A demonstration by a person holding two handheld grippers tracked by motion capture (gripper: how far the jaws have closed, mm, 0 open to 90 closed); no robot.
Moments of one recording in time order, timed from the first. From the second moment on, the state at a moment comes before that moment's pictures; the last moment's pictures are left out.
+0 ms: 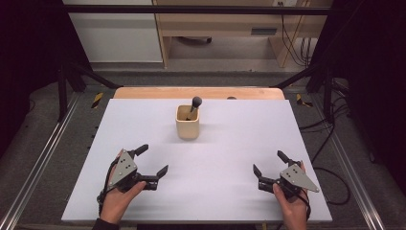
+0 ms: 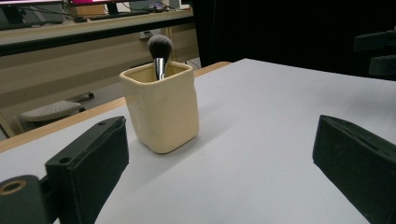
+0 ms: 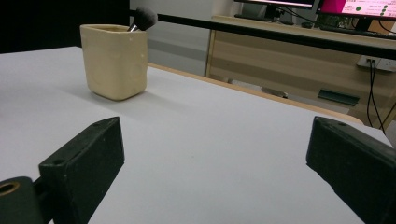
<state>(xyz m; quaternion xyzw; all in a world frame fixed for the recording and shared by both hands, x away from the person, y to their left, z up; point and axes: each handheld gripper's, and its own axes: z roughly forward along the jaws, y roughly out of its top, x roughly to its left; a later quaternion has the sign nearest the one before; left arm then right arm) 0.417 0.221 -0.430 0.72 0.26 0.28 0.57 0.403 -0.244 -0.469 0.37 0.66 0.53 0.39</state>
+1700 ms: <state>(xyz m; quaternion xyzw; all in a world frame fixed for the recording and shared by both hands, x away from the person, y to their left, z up) 0.403 0.287 -0.456 0.68 0.28 0.31 0.60 0.406 -0.250 -0.473 0.36 0.66 0.54 0.37</state>
